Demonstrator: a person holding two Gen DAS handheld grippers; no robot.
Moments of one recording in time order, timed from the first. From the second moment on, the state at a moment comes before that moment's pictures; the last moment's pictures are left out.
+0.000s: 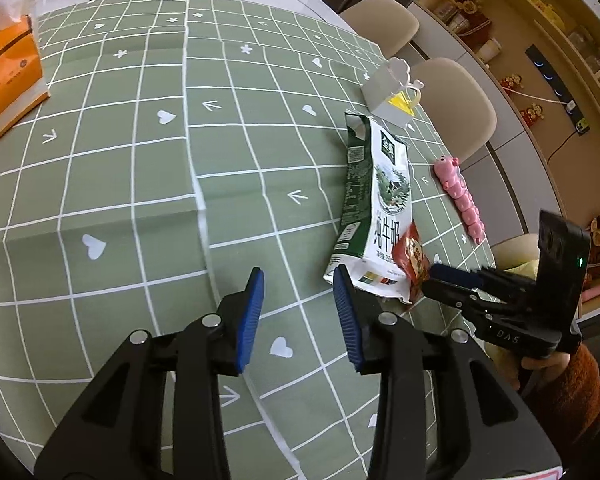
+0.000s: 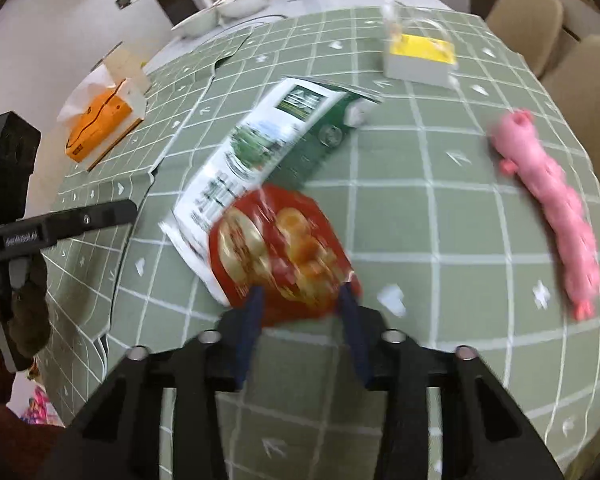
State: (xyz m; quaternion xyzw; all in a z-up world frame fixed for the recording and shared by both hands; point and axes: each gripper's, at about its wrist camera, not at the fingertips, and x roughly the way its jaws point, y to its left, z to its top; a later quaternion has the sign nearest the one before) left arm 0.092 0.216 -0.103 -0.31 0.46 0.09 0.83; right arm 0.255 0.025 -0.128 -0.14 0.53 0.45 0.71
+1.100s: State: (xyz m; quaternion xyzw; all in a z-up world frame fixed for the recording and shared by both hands) left arm 0.099 0.227 -0.092 -0.30 0.45 0.08 0.84; right arm 0.225 0.024 -0.129 -0.18 0.51 0.48 0.69
